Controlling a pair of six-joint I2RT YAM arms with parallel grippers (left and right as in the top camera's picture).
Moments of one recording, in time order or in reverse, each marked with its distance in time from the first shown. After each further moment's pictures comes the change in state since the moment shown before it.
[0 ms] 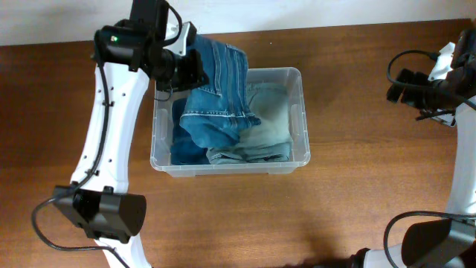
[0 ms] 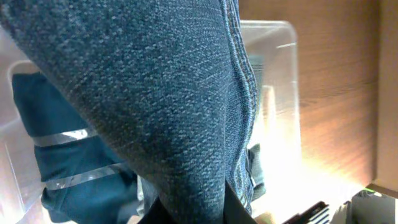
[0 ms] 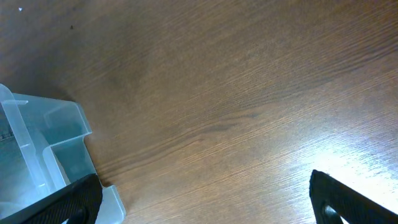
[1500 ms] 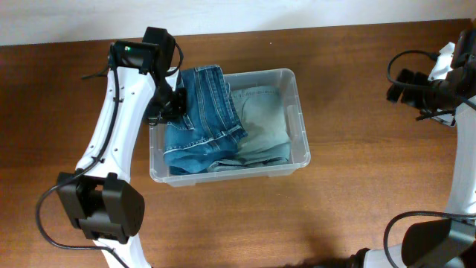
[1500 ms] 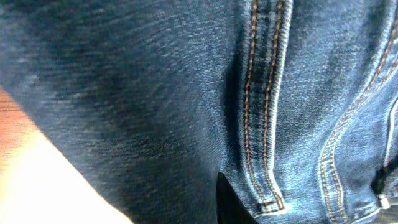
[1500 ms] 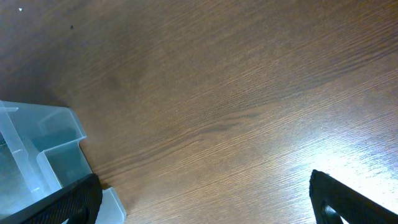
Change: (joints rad) left arm 0.016 -0.004 -0.230 -0.156 -0.386 0.062; right arm 0.000 0.000 0.000 0.000 0.000 0.000
